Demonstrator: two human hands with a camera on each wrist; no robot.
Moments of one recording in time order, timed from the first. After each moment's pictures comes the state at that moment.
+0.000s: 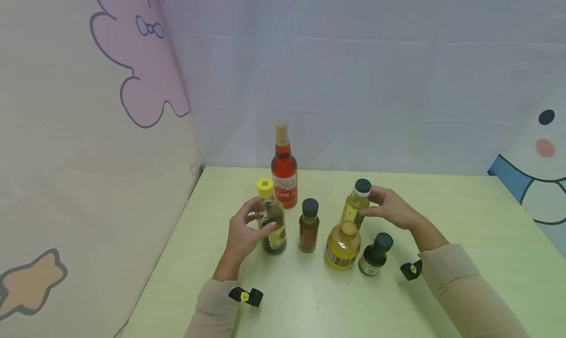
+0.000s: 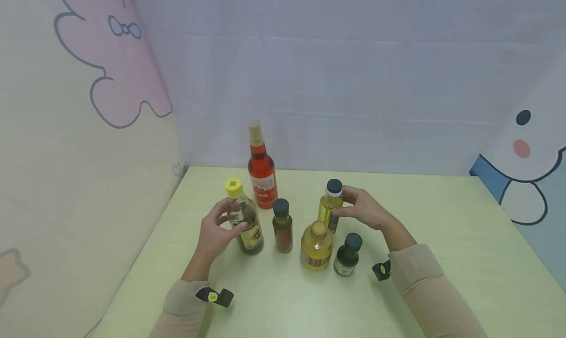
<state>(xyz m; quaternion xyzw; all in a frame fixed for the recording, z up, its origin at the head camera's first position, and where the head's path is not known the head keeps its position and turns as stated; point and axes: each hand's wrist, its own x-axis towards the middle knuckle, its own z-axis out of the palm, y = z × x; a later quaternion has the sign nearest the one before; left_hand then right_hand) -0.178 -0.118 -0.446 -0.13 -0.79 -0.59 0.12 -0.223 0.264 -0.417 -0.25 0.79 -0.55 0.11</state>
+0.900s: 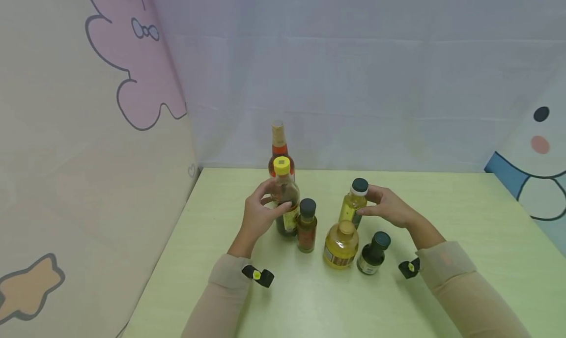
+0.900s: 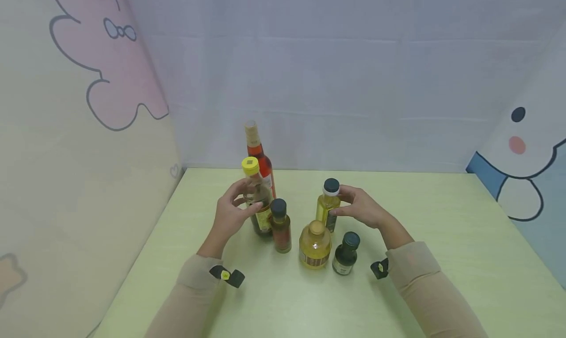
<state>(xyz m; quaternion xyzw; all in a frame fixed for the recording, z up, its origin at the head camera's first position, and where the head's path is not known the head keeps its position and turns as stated) -0.194 -0.080 -0.397 -0.17 -0.76 -0.62 0.11 -0.224 0.265 -0.419 -0.24 0.79 -0.55 0.12</state>
